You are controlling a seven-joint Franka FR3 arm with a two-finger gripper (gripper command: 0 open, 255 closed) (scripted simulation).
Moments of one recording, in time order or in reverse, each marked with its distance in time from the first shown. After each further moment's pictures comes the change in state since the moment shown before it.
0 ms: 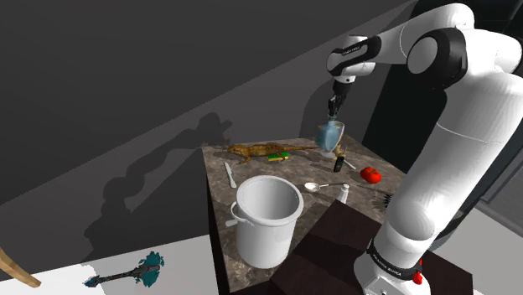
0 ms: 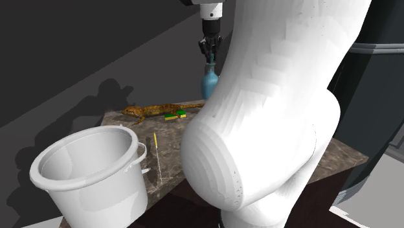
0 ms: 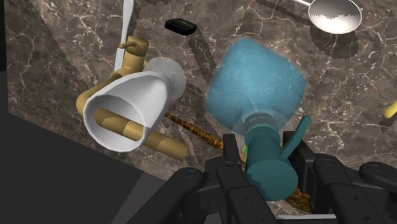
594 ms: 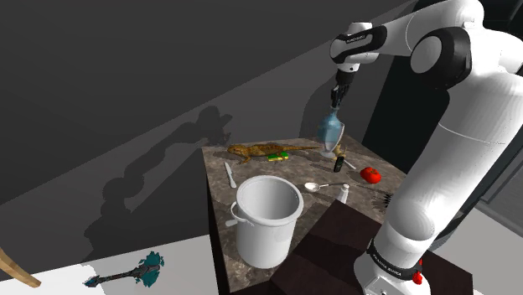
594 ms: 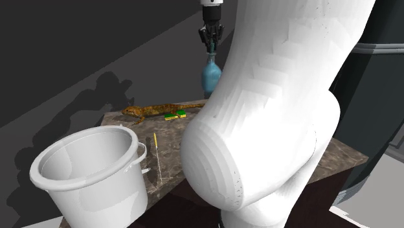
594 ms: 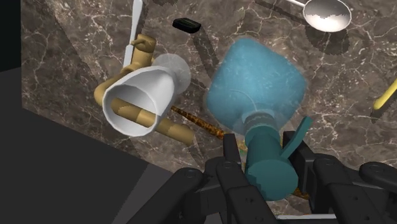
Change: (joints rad) arm 0.002 -0.017 0.001 0.099 -0.007 -0.114 -0.001
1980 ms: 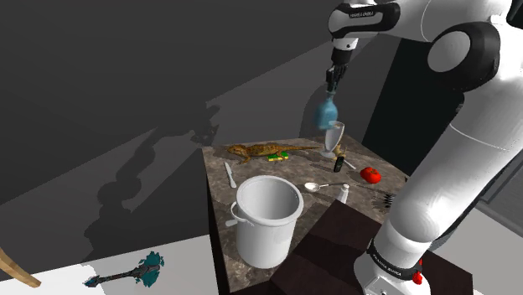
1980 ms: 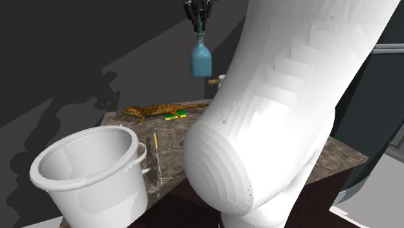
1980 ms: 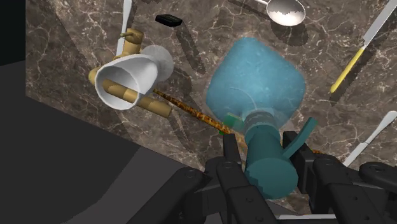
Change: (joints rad) arm 0.066 -0.092 0.072 0.118 -0.061 -0.209 0.130
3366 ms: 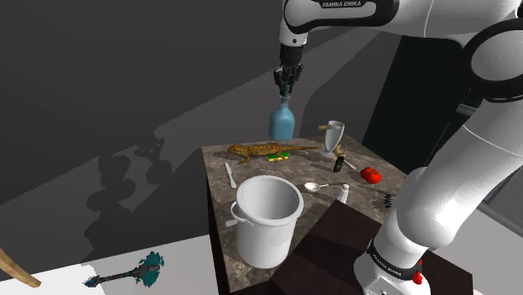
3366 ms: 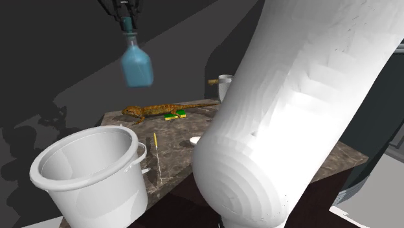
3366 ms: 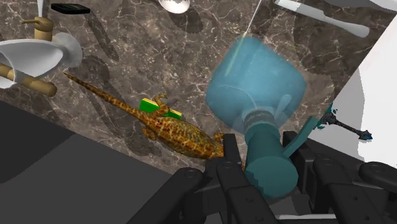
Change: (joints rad) arm 0.207 -0.102 0.326 -0.098 -0.056 -0.074 0.535
